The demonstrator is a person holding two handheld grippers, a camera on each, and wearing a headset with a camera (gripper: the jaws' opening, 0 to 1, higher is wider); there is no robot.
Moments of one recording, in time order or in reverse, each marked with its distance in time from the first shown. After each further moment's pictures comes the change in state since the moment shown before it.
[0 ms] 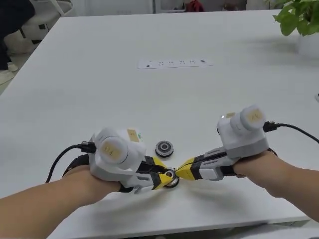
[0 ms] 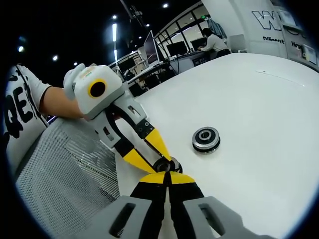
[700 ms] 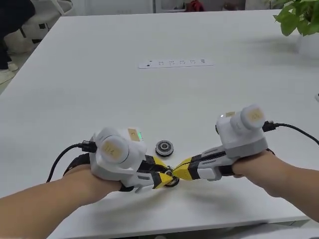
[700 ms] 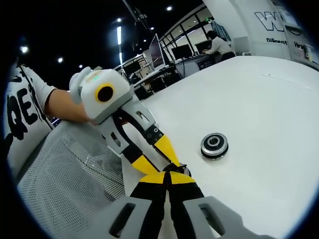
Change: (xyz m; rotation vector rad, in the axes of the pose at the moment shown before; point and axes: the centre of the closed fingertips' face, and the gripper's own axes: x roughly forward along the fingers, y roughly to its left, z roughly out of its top) left arm 0.001 0.000 0.001 0.000 0.000 0.004; right arm 0.002 0.012 0.009 -0.005 -0.039 0.055
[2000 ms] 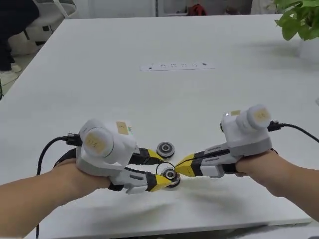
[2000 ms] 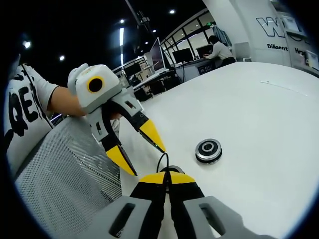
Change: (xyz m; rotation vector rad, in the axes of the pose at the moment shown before) left arm -0.033 -0.007 0.020 0.001 -0.057 -0.035; right arm -0.008 -0.004 0.007 -0.038 -0.021 -0.022
